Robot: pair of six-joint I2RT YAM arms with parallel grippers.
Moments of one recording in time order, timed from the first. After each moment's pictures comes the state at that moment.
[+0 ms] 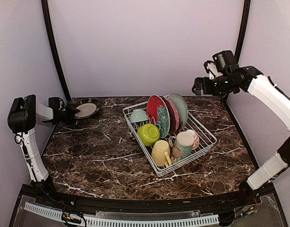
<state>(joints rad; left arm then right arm) 0.22 2.05 1.18 0.19 0.50 -0.94 0.46 1.46 1.58 -0.84 0.12 0.27</state>
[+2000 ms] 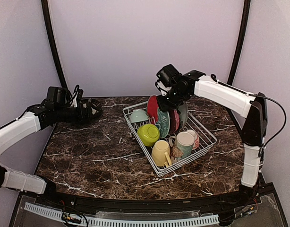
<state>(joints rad) -0.29 1.18 0.91 -0.34 0.41 -0.52 0.77 1.97 1.93 -0.93 0.18 0.26</state>
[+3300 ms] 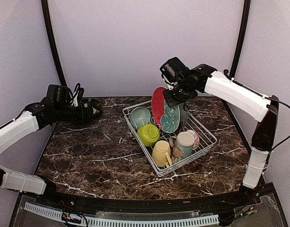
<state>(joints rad) -0.35 1.15 0.95 -0.41 0.34 -0.51 0.83 1.86 1.93 -1.02 0.45 0.23</state>
